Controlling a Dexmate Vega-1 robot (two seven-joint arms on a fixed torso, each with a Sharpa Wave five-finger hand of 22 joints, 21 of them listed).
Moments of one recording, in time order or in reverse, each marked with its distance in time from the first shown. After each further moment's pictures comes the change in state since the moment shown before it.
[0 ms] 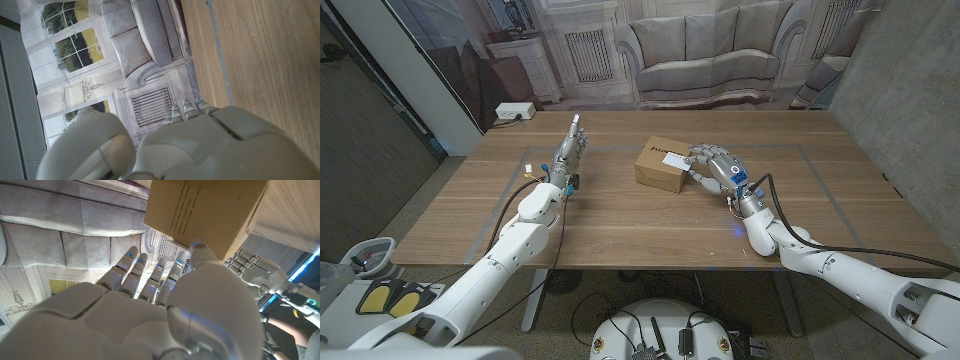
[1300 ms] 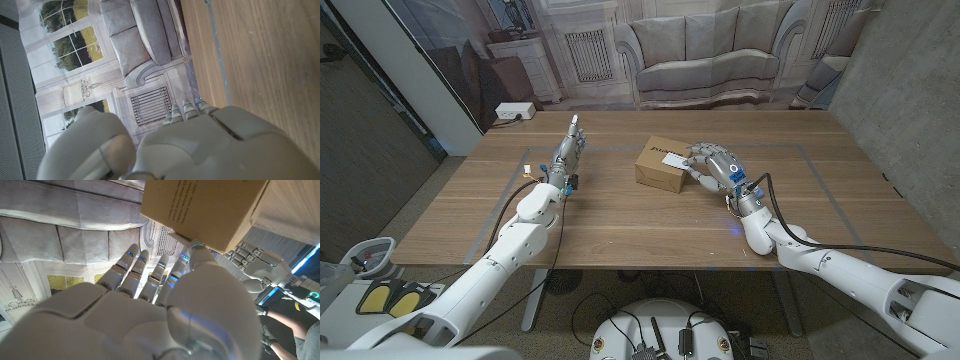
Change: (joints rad) left arm 0.001 0.000 -0.004 0.007 -0.005 0.000 -0.005; left_hand 0.004 0.004 -0.007 0.001 0.000 0.000 0.000 0.000 0.000 0.000 0.000 0.000 0.000 0.000 0.000 0.000 0.000 0.000 0.000 0.000 -0.003; right arm 0.019 0.020 -0.011 0.031 -0.006 0.024 -0.049; right_hand -0.005 0.032 -0.013 0.004 -0.016 0.240 0.003 0.069 -0.004 0.085 -0.005 0.008 0.005 0.068 -0.007 0.000 0.005 0.041 -0.001 0.005 0.000
